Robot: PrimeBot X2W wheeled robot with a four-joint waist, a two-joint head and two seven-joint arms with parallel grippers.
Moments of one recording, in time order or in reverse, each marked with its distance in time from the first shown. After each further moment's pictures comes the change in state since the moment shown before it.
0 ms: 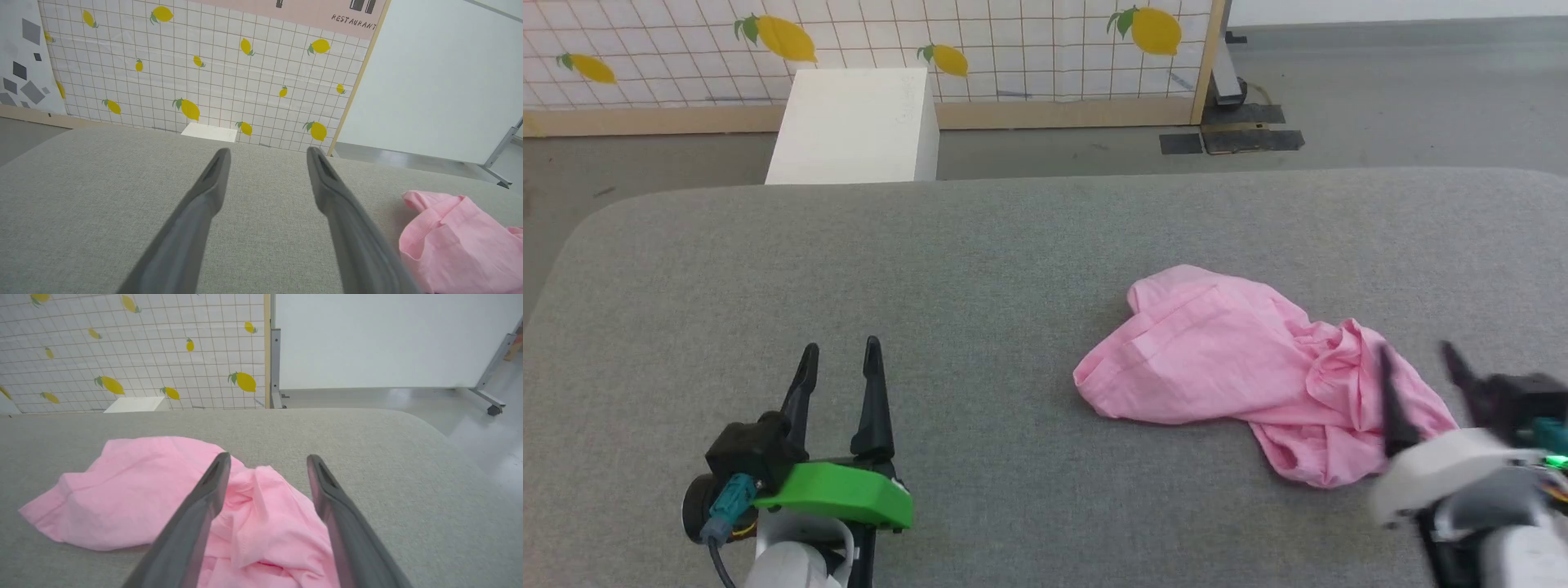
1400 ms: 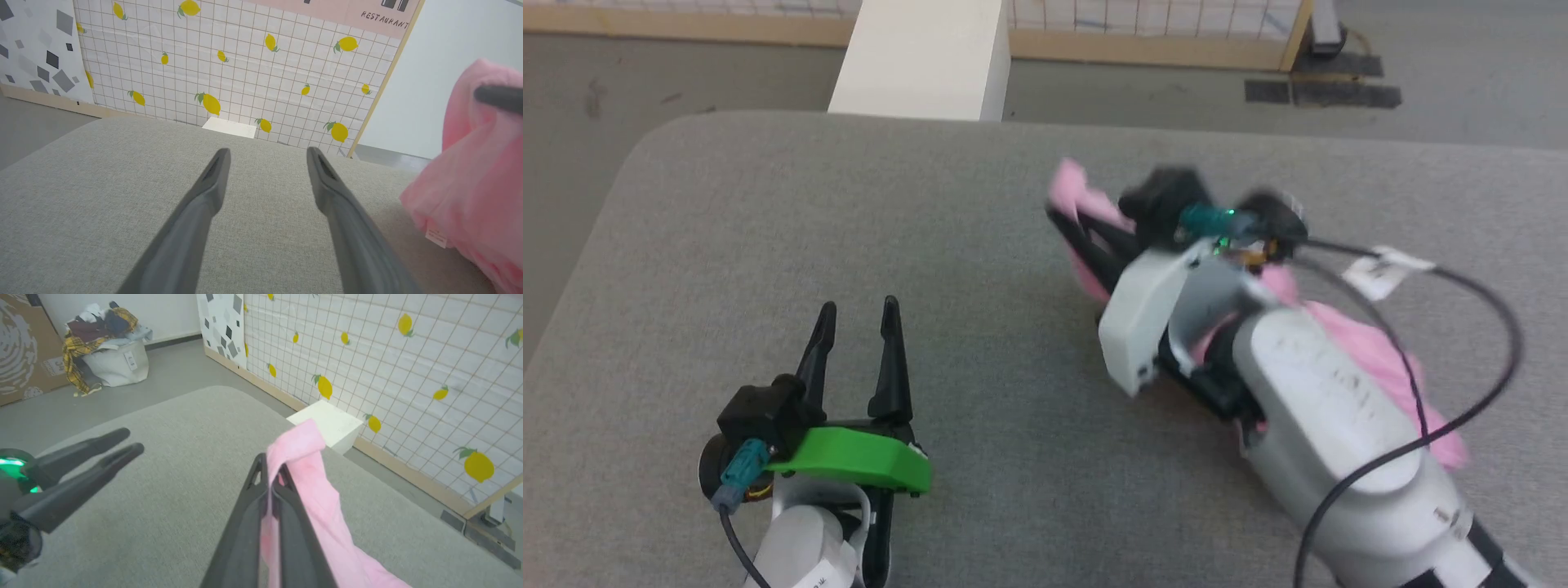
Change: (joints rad) left arm -0.071 -0.001 -0.045 -0.007 -0.026 0.016 0.000; right arm -0.599 0.004 0.701 0.218 0.225 0.000 0.202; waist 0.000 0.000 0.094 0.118
